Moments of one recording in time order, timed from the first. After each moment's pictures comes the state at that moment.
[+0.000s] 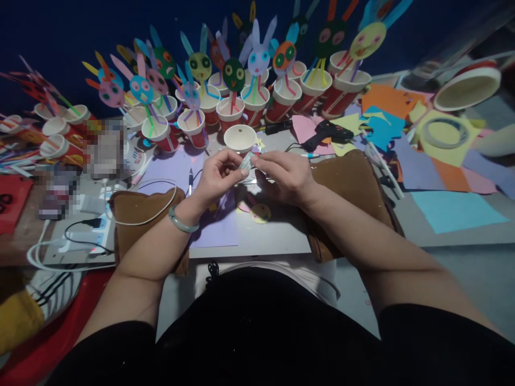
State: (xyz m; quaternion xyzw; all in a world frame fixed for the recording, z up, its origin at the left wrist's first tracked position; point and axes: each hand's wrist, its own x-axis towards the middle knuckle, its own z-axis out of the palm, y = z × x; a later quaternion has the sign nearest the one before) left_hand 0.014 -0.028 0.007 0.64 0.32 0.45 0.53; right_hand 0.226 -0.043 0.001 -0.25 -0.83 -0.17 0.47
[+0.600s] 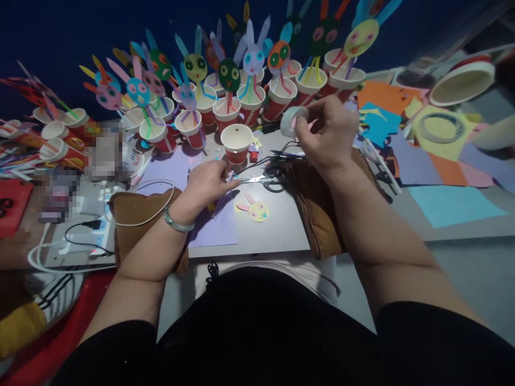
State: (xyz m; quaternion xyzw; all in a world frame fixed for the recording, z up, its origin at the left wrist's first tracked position) left_hand 0.002 -0.029 0.031 0.80 0.57 0.08 0.16; right_hand 0.287 -0.001 0.009 -0.57 -0.64 0.04 0.52
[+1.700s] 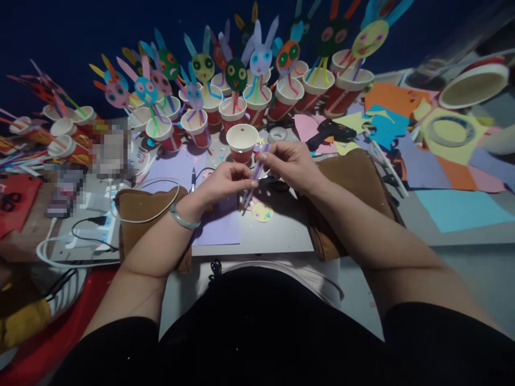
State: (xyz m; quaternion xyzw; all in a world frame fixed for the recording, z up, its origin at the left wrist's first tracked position) left_hand 0.014 -0.029 0.016 0.64 0.36 0.26 0.62; right_hand 0.222 -0.041 0.019 -0.40 -0.64 0.45 0.48
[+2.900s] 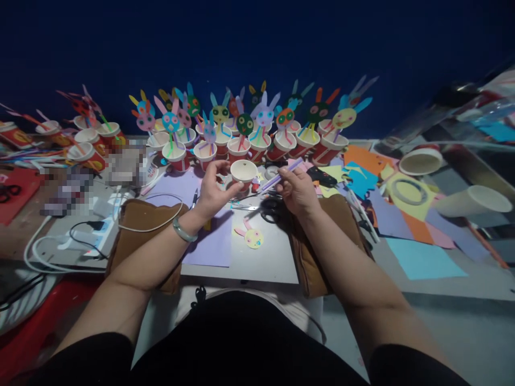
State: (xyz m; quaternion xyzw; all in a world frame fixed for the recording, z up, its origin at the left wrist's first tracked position) left_hand 0.010 -0.012 -0.007 0.63 0.47 0.55 0.30; right_hand 0.240 -0.006 0.010 -0.39 -0.40 0.56 0.61
